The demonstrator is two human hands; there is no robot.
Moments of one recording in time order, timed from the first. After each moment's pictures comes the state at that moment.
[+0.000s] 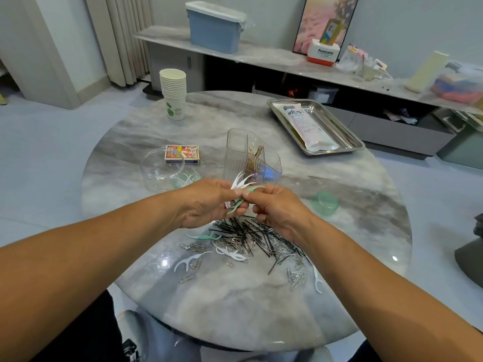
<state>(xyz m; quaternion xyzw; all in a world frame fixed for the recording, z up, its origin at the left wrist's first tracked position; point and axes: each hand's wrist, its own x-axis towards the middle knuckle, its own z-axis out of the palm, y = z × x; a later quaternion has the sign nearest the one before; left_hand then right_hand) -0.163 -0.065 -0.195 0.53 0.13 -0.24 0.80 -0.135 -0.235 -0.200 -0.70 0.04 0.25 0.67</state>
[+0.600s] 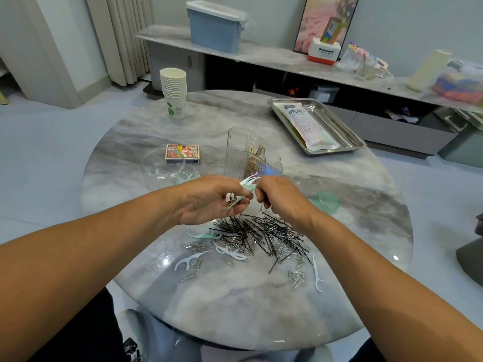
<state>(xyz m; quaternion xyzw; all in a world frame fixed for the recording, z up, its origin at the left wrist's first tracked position) -0.163 -0.062 -0.184 0.52 0.09 -0.26 0.81 -0.134 -0.242 -0.174 -0.87 -0.10 0.16 0.45</state>
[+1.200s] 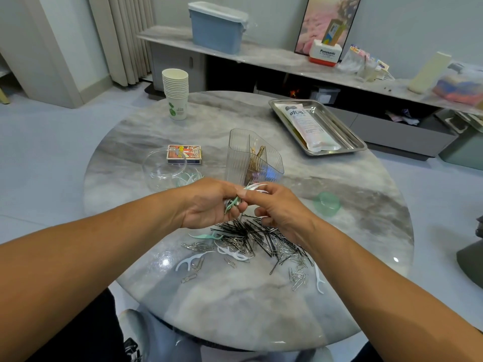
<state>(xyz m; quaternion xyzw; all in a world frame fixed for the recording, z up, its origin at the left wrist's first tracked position) -0.165 -0.065 -0.187 0.52 0.13 -0.27 0.80 -0.140 -0.237 -0.192 -0.75 0.01 0.24 0.62</state>
